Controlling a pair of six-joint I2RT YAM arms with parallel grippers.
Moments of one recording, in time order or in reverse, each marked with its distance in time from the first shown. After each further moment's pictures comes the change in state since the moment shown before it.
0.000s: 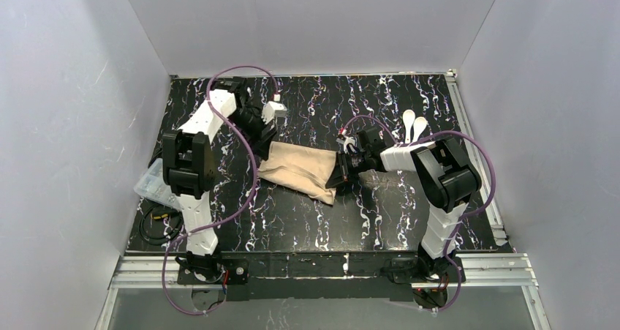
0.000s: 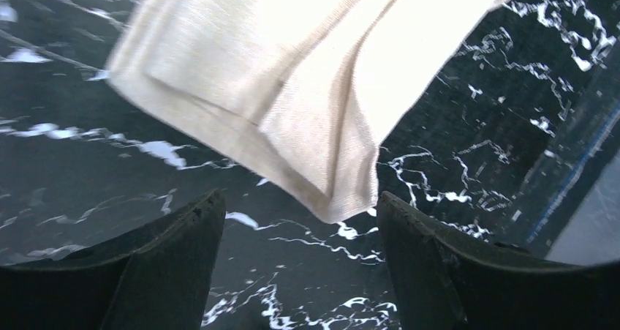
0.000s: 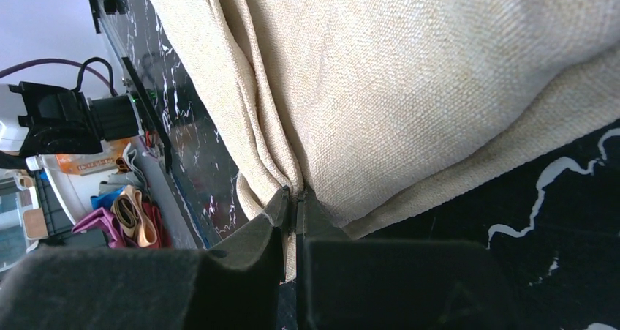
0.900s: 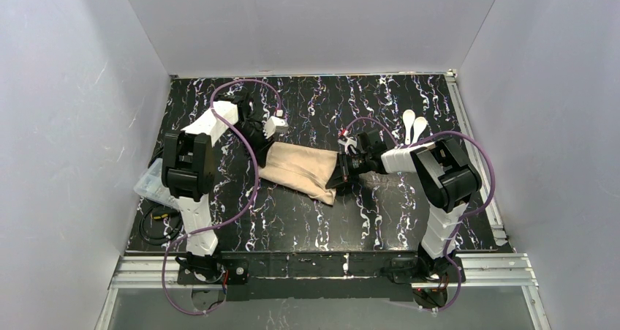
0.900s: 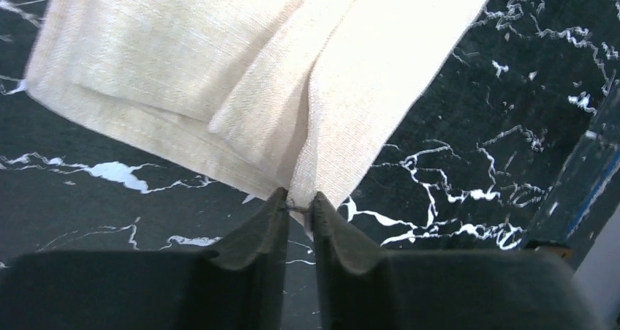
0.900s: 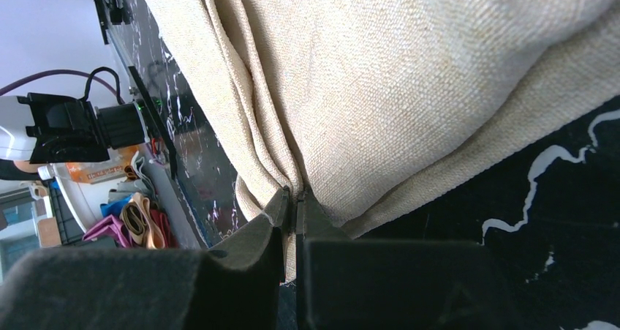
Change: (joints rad) left arm -0.010 -0.054 -0.183 0.120 -0.005 0.076; right arm -0.001 0.000 -0.031 0.053 0.004 0.048
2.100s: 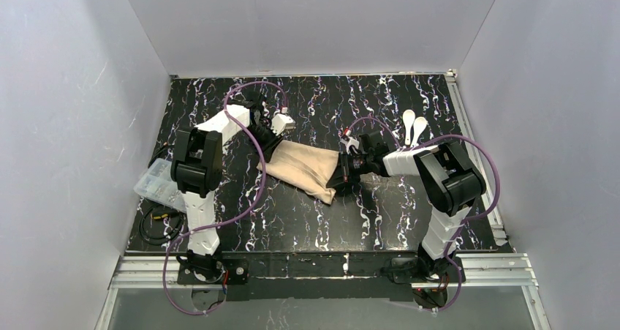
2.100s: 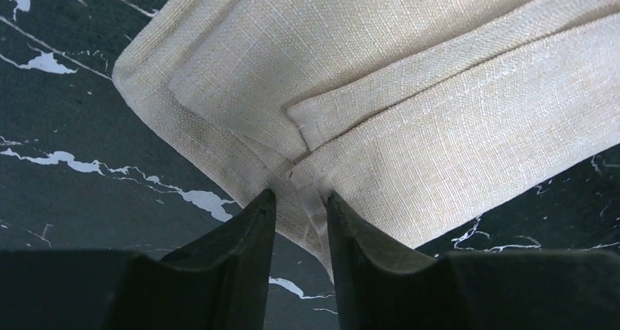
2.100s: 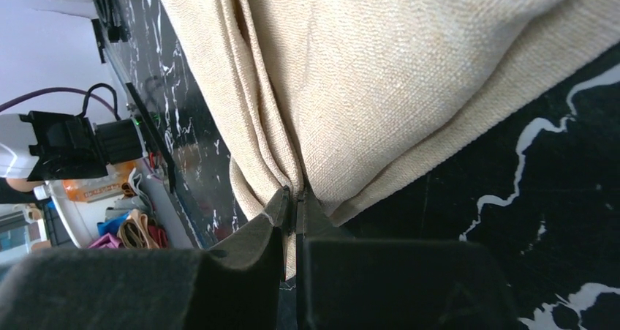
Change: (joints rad) left arm -0.064 0.072 -0.011 0.287 -0.257 -0.270; right arm 0.002 -0.044 -0.039 0.042 0.042 0.047
